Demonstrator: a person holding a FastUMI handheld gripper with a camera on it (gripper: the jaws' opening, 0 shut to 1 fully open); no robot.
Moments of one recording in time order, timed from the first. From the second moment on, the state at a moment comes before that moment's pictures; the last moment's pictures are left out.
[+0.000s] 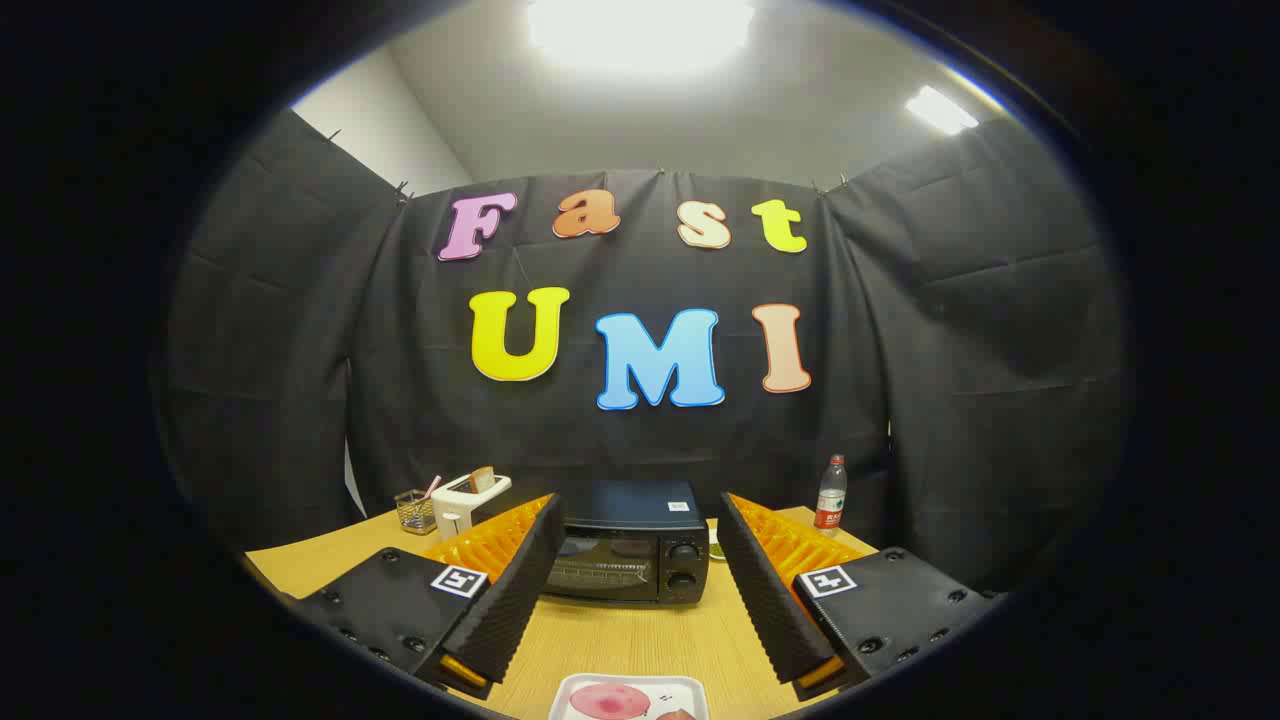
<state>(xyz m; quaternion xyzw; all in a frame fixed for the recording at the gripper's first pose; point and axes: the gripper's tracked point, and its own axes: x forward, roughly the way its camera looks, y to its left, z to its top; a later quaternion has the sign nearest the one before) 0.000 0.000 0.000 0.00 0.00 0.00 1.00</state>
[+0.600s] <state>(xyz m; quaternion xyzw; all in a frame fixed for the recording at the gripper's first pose) -0.002 0.011 0.008 0.00 -0.01 0.02 1.00</state>
